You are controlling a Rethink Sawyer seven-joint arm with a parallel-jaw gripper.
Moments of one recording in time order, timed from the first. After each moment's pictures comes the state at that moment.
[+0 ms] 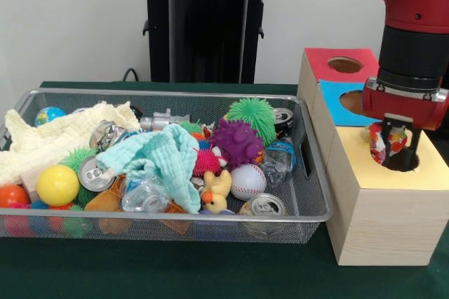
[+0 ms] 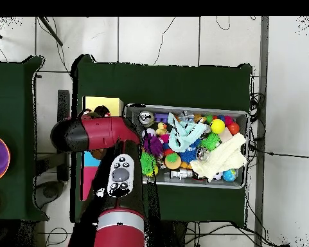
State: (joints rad) arm 0.15 -0.48 -0.08 1.41 0.02 0.43 2.40
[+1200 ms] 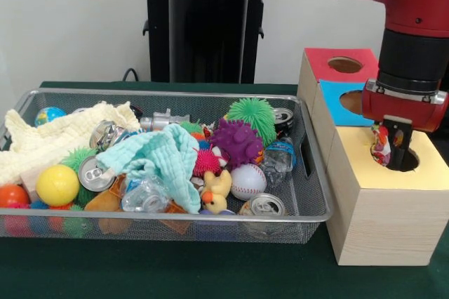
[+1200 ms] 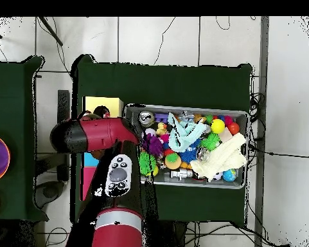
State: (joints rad) arm 0.16 -0.48 -0.09 1.41 0.01 0.42 2.40
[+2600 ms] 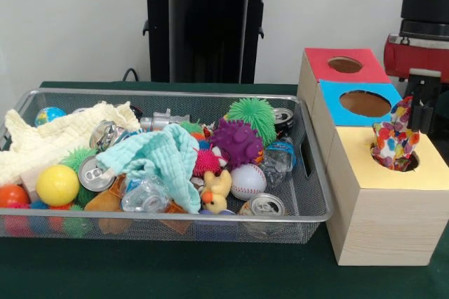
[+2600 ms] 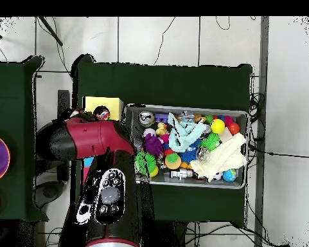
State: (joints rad) arm 0.17 -0.61 -0.09 1.47 0.01 0.43 2.40
